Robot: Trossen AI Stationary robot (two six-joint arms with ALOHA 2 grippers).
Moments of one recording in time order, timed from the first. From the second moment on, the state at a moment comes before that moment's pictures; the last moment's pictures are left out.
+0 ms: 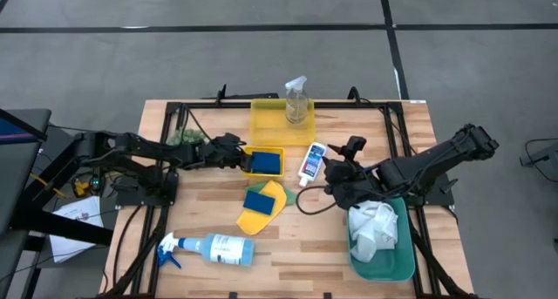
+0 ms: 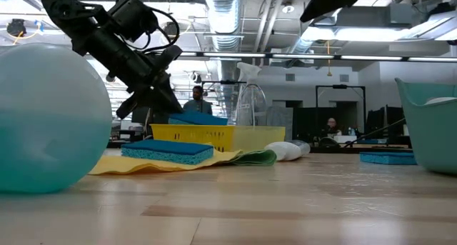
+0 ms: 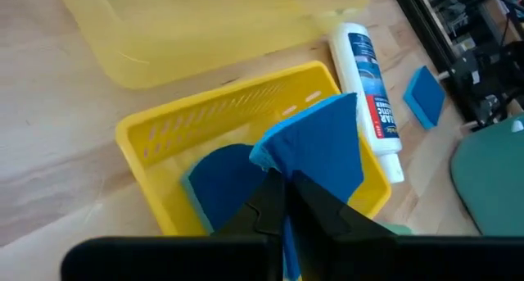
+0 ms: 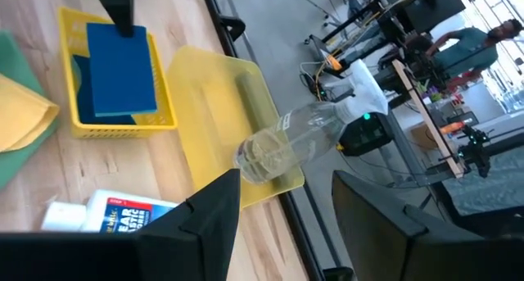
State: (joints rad) left arm 0.20 1.33 0.49 0.22 -0.18 -0.87; right arm 0.38 1.37 1.18 -0.83 1.10 0.14
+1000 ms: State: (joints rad) left arm 0.22 1.39 0.49 0.23 -0.19 -0.86; right arm 0.37 1.37 1.18 -0.83 1.10 0.13
